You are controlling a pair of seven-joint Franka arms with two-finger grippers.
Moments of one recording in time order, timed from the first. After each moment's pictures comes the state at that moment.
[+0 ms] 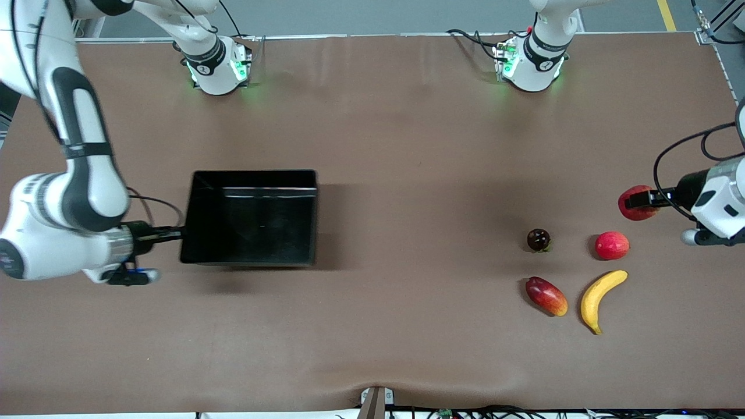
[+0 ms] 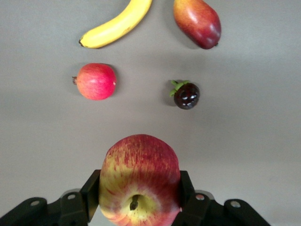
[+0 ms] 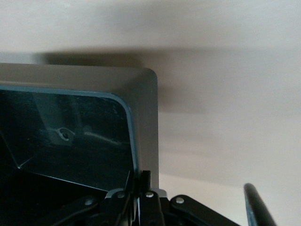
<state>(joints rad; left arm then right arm) 0.21 0.24 -0.14 -1.60 -0.05 1.64 -0.01 -0.05 0.59 0.12 -1.45 0.25 1.63 0.01</state>
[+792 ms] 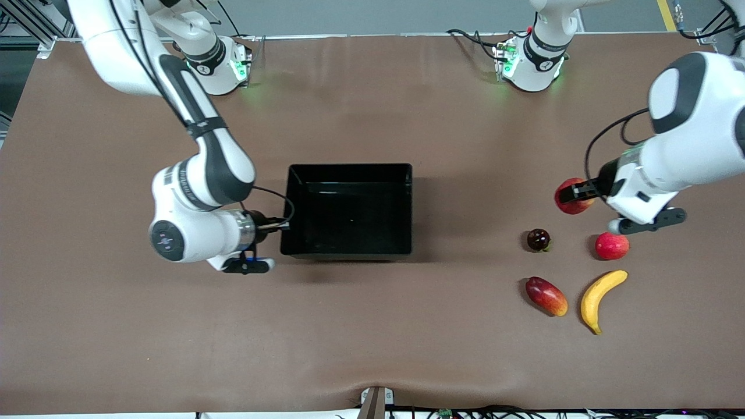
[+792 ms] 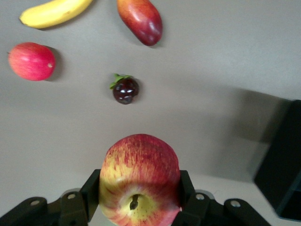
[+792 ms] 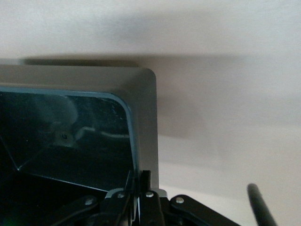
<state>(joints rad) 0.20 0.19 -0.39 -1.71 -0.05 1.77 -0.41 0.27 0.64 0.12 -1.46 0.36 1.84 0.25</state>
